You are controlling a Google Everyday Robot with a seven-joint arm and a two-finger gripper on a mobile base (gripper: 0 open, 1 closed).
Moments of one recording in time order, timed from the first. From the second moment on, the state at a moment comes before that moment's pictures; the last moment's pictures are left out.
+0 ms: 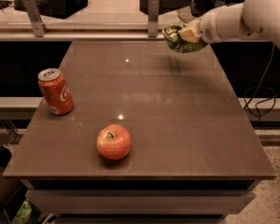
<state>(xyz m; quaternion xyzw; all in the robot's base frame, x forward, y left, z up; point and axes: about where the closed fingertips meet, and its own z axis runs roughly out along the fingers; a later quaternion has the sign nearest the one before) 0.764 -0.155 0.942 -0.39 0.75 0.08 0.52</state>
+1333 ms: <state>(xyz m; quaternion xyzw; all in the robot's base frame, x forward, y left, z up) 0.677 -0.204 0.974 -0.38 0.77 0.08 0.50</state>
